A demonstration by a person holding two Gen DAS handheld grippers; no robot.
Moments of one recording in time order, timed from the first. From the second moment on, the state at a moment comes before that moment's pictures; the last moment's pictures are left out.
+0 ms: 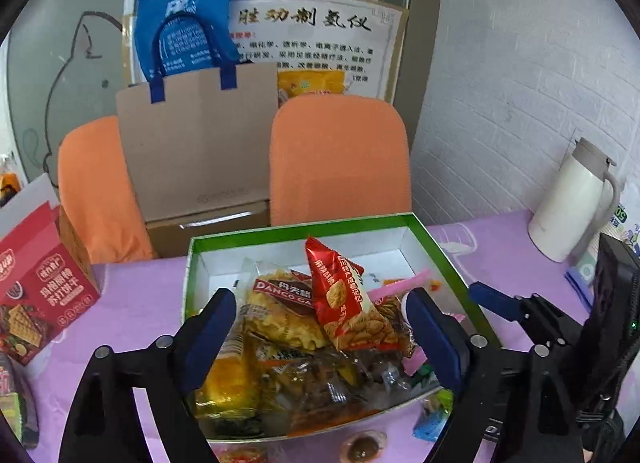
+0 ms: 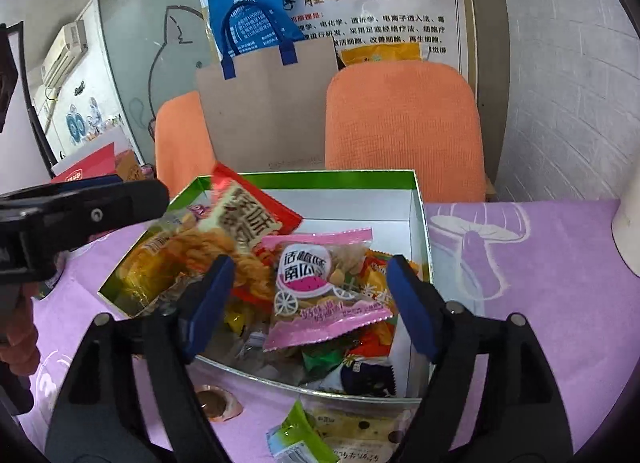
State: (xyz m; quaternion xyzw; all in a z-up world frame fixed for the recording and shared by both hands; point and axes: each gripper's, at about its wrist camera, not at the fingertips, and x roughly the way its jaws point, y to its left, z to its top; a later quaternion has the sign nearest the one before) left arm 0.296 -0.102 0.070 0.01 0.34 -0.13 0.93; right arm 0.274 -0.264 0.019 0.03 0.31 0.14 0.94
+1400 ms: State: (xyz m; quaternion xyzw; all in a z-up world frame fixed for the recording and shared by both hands) left arm 0.126 -0.009 0.042 0.01 0.35 -0.12 0.93; right arm 0.099 -0.274 0.010 0.11 0.35 0.15 0.92
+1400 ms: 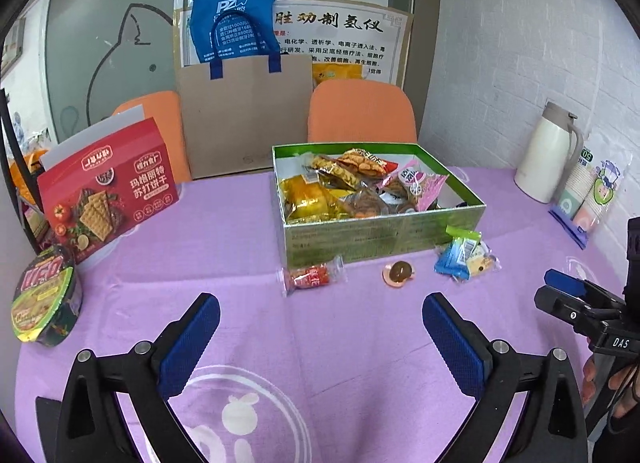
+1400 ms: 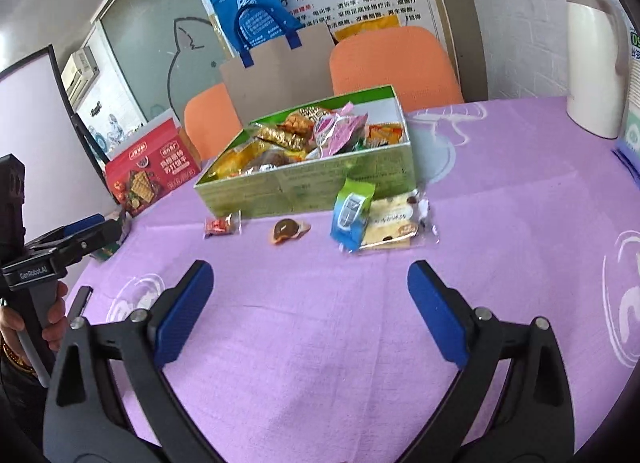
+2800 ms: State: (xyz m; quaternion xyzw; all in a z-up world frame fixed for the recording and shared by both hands) left arm 0.232 -0.031 -0.035 0.07 0.44 -0.21 0.87; right arm 0.189 -0.191 -0.049 0.01 0.44 0.17 0.88
